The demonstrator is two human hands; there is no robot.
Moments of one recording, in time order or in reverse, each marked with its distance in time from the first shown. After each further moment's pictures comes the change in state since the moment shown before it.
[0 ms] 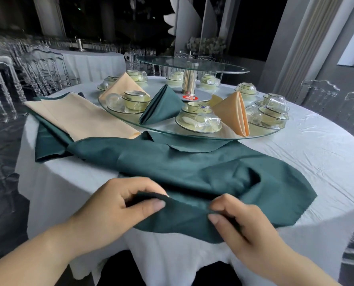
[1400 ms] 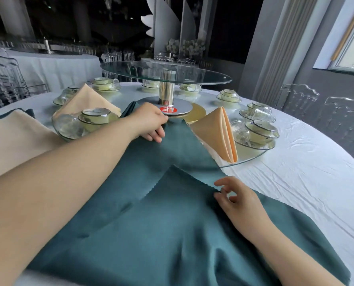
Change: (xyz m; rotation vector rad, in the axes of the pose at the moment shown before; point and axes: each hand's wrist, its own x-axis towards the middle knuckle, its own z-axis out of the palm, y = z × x) left_hand 0.299 -0.082 0.006 0.202 -0.052 -0.479; right_hand 0.092 0.131 -0.040 -0.091 0.193 0.613
